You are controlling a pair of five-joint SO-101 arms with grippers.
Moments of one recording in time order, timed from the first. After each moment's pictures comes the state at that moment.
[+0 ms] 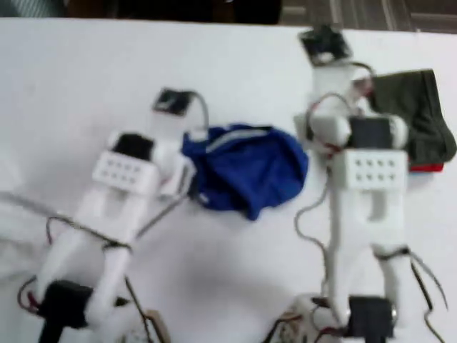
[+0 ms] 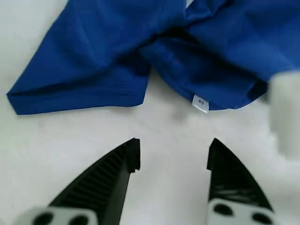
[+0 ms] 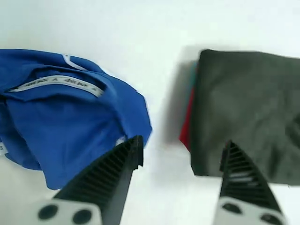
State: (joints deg) left arm 9.7 -12.7 26.2 75.6 4.4; right arm -1.9 -20.1 2.7 79.6 19.8
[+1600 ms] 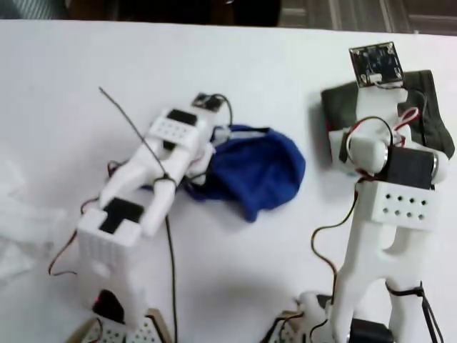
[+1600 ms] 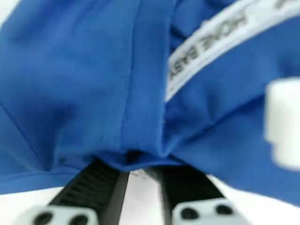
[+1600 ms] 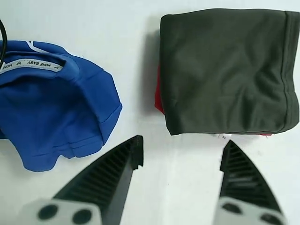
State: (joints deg) left arm 11.6 25.5 -0.7 73.8 3.7; right arm 6.1 -28.1 6.3 84.8 19.8
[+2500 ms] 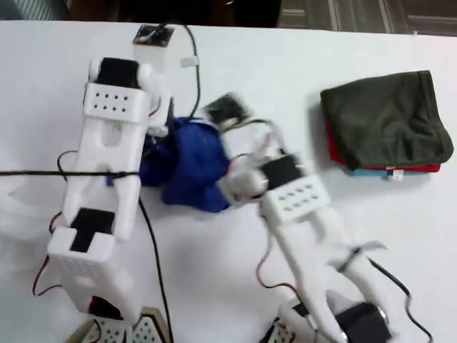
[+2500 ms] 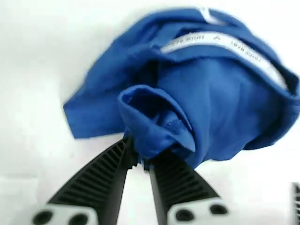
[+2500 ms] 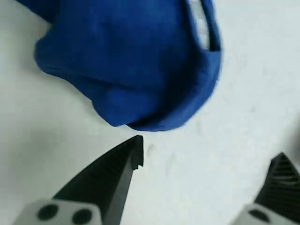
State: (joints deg) left arm 0.7 15.6 -27.8 101.3 3.8; right arm -31.9 -20.7 29.5 68.0 12.4
